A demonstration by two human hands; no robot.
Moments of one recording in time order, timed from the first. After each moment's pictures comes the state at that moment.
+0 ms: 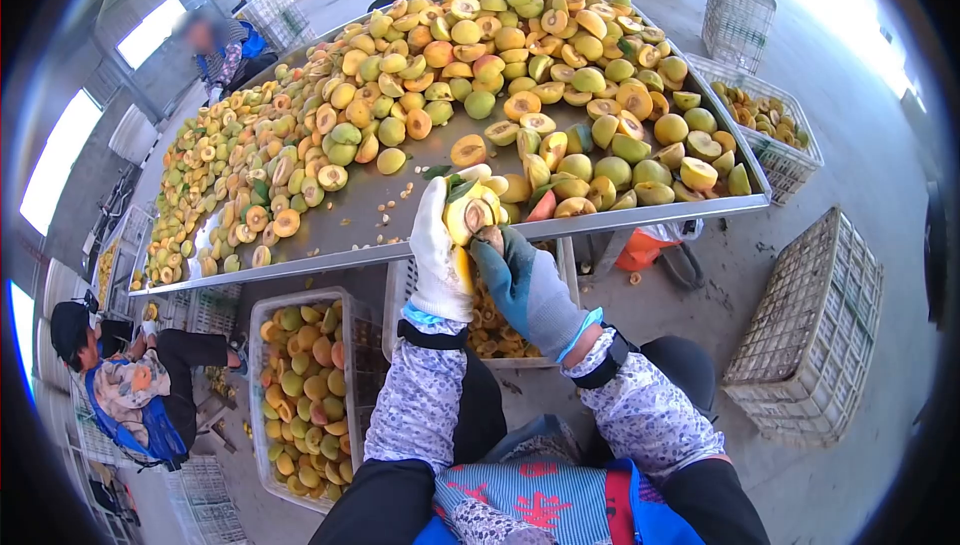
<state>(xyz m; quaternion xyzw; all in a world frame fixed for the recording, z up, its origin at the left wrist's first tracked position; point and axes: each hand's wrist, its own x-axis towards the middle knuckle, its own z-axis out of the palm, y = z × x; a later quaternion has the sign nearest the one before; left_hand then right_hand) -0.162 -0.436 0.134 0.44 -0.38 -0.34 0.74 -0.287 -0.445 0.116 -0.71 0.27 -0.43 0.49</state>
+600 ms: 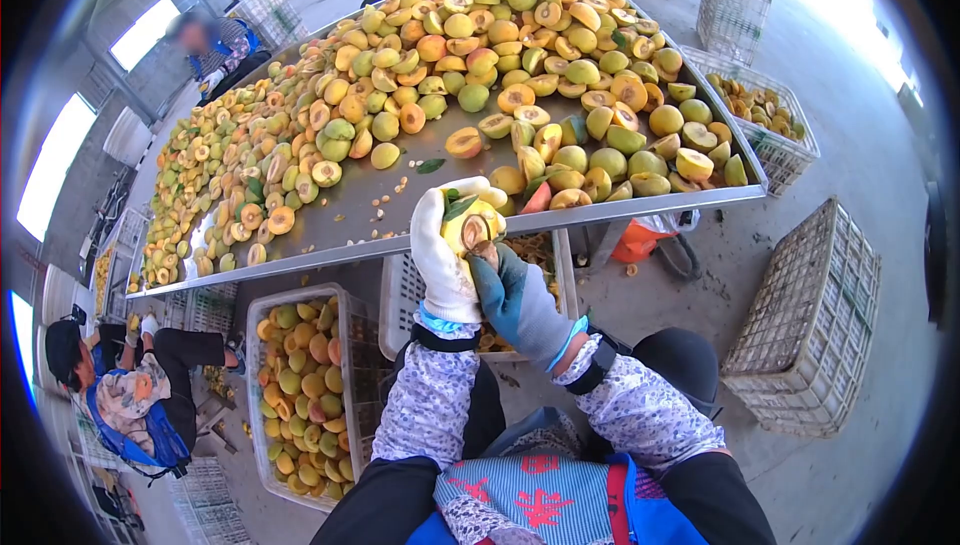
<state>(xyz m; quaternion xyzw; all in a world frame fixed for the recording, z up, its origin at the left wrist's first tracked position) -0.176 -0.423 0.134 0.38 -0.30 -0.39 0.78 -0.285 -0.422 0.103 -0.66 0.25 -0.43 0.57</state>
